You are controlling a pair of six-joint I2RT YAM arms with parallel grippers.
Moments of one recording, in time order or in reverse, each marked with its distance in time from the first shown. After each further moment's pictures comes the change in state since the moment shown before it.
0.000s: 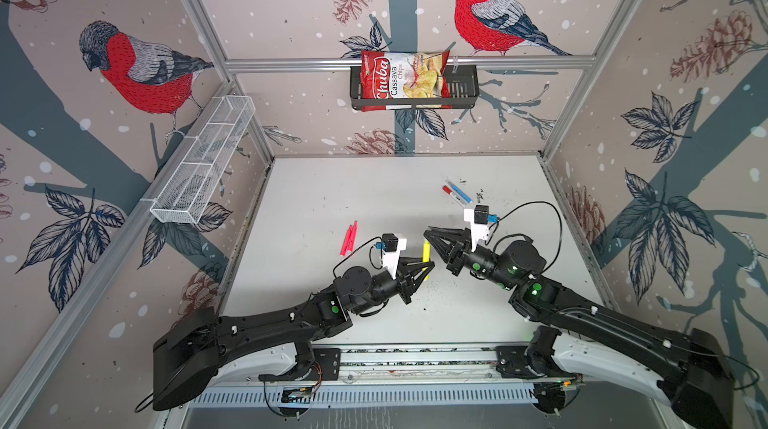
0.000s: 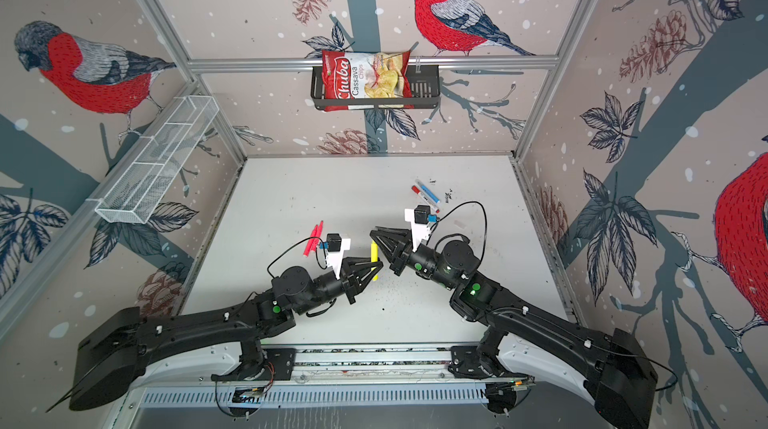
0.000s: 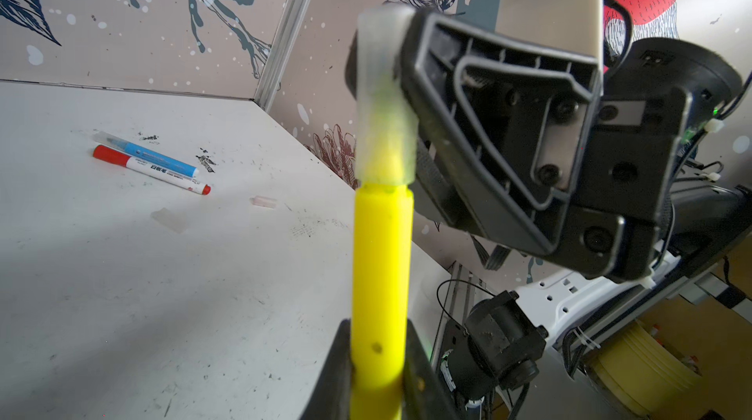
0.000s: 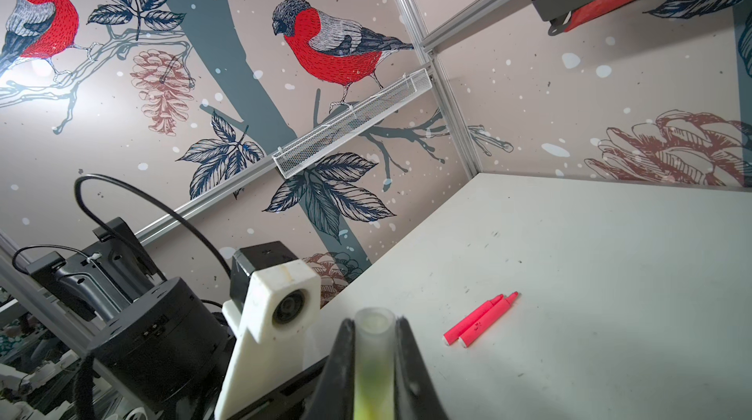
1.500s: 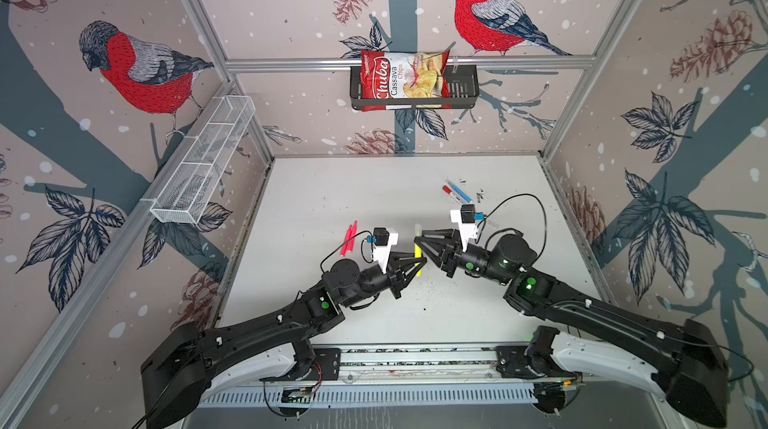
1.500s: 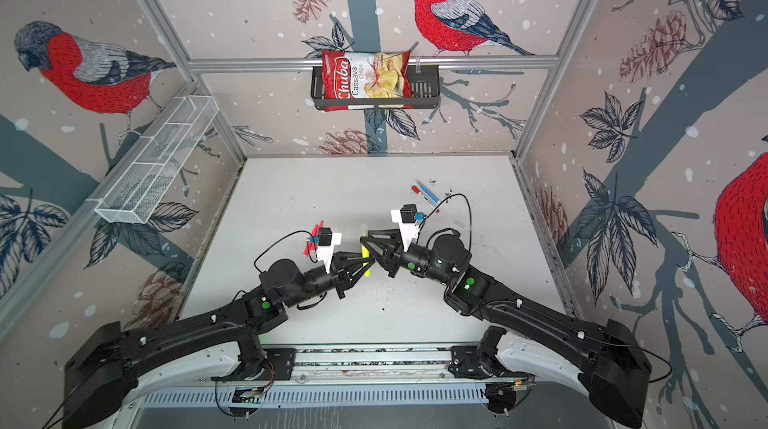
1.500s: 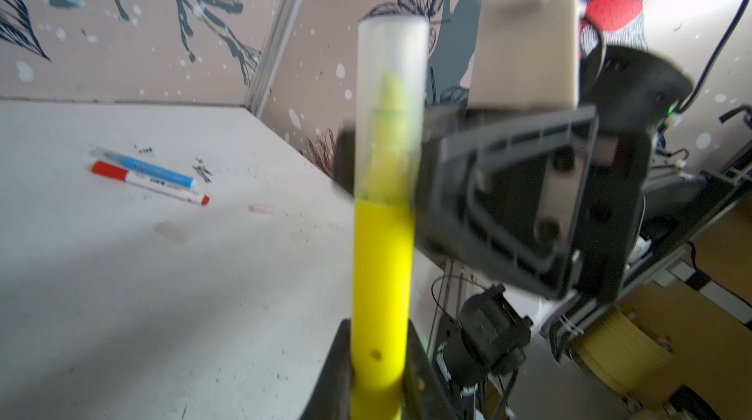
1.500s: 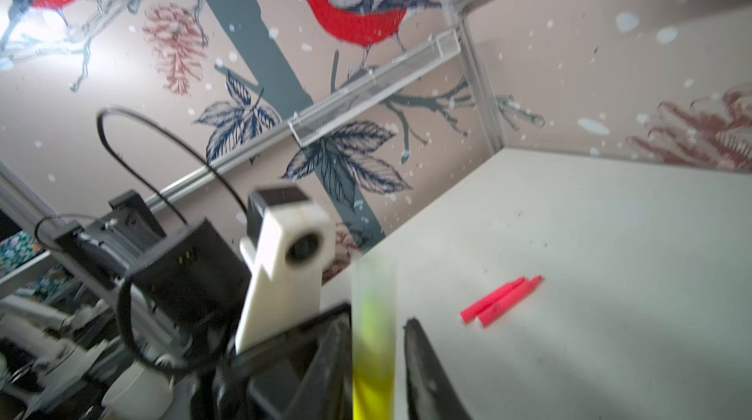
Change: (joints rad) left arm 0.101 -0.085 0.001 -0.029 0.112 0.007; right arm 0.008 0.045 0.073 -0.111 -0.125 -0.040
